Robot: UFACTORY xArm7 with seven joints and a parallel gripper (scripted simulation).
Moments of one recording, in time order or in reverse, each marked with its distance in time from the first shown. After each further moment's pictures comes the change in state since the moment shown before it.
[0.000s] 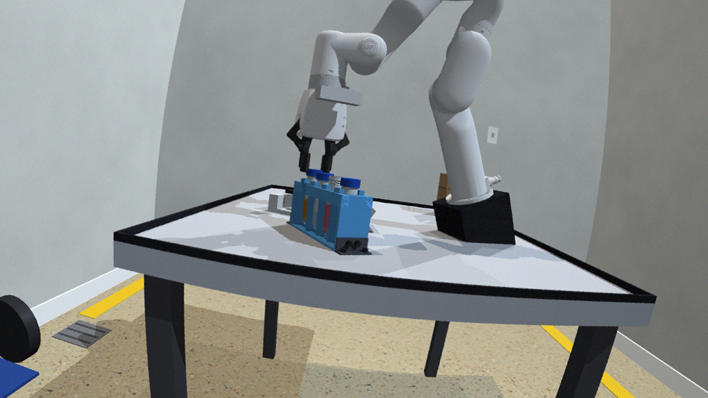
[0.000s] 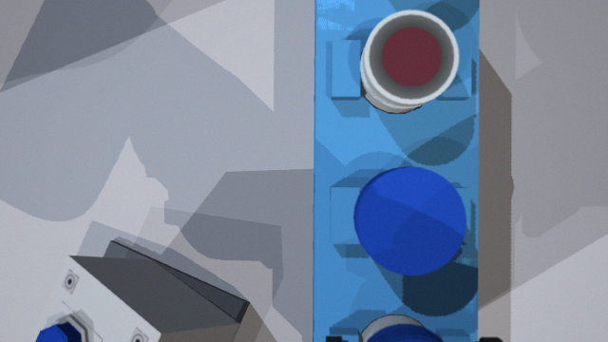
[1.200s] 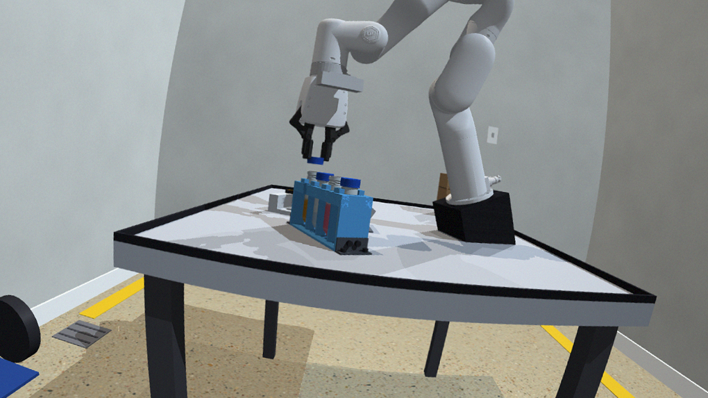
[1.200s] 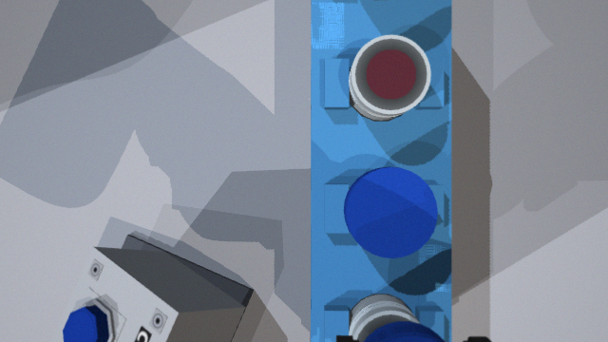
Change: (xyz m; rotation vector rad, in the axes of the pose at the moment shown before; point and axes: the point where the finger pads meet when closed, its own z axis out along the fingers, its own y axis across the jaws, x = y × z) arm 0.000 0.001 -0.028 0.000 -0.003 0.006
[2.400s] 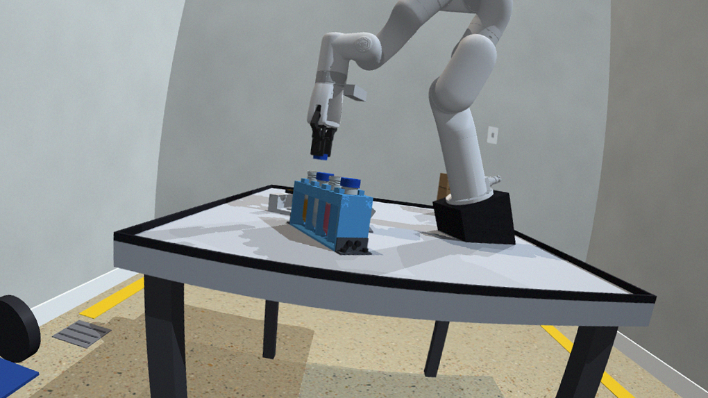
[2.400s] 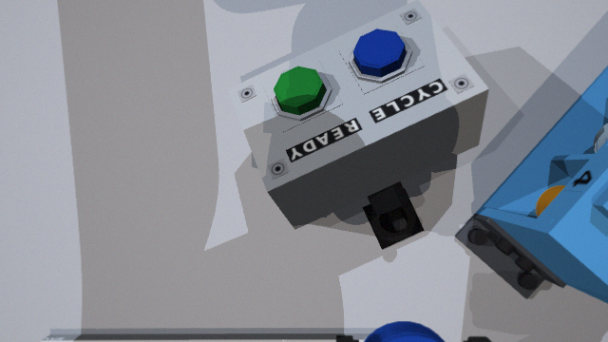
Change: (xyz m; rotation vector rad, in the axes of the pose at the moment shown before) arm -0.109 -0.060 -0.009 0.011 -0.010 -0.722
